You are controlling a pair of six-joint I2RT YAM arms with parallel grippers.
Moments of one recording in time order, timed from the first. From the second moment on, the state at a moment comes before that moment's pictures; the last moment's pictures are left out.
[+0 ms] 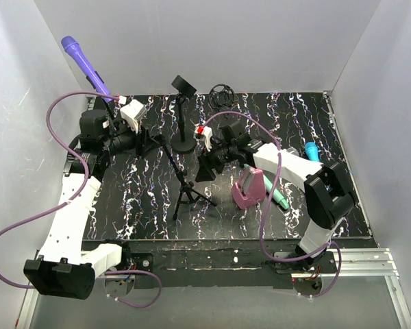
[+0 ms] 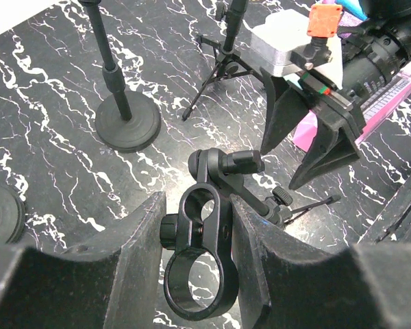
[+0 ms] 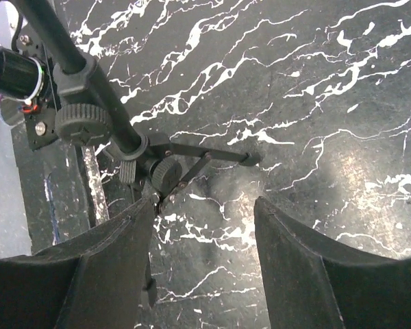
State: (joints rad) left arm -0.11 1.09 1.21 -0.60 0.64 0.21; right arm 0.71 1.73 1.26 -0.28 -0.73 -0.06
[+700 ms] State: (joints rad) left arm -0.21 1.02 1.28 -0.69 0.72 0.54; right arm 0.68 1.52 1.40 -0.59 -0.72 -0.27
